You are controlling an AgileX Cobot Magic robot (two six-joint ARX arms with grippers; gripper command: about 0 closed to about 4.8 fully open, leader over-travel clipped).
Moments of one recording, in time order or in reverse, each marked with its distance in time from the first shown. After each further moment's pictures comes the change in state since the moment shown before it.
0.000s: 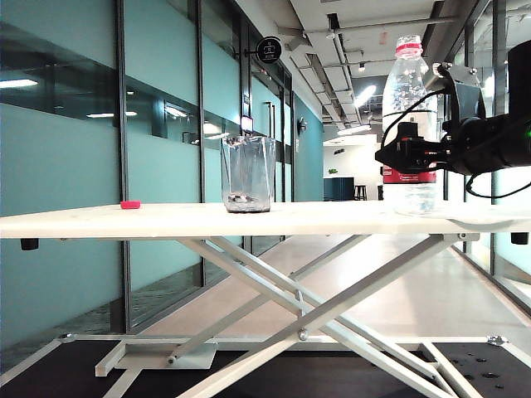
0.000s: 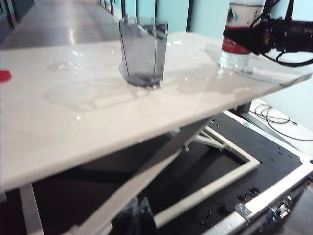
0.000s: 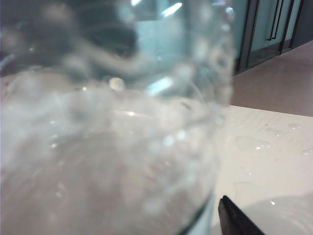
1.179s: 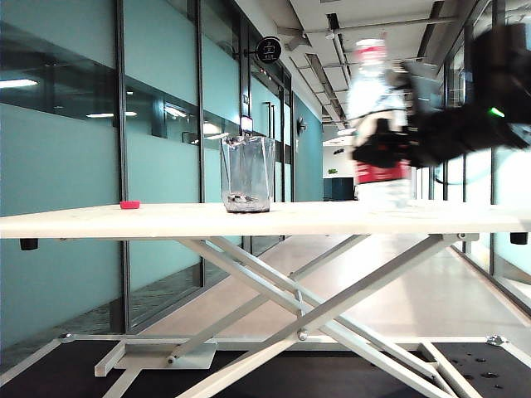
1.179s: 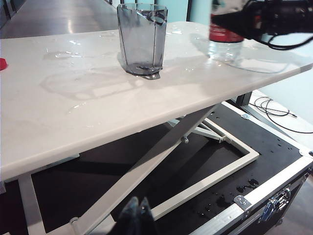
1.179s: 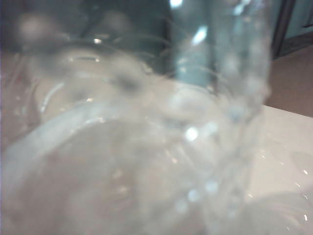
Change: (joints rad) left arm 0.000 0.000 0.000 -0.034 0.000 0.023; right arm 0.098 -0.031 0.128 -0.276 -0.006 -0.112
